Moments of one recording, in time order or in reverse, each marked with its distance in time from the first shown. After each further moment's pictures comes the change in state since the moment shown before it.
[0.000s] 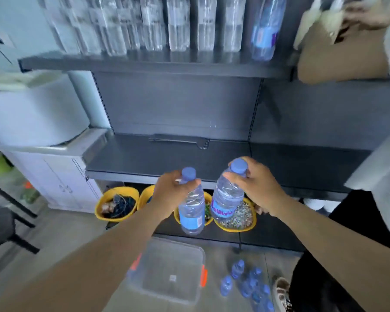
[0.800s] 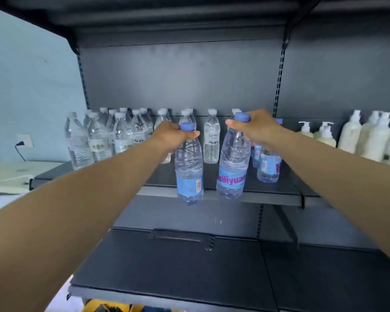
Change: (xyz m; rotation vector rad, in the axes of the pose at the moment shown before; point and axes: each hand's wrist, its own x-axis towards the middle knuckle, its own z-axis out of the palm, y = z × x) left_hand 0.220 0.299 -0.171 -0.142 0.102 0.194; right_hand 0.284 -0.247 -0.145 -0.036 0.217 -0.092
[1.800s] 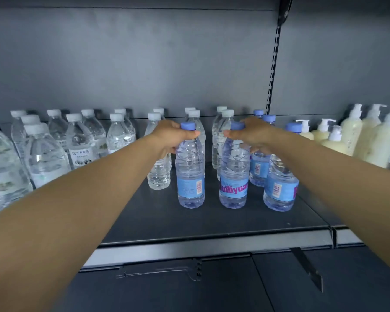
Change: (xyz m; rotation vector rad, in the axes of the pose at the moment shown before) left_hand 0.221 -0.032 0.069 -0.003 -0.279 0.007; right_hand 0.169 0.072 0.030 -0.131 -0.068 0.262
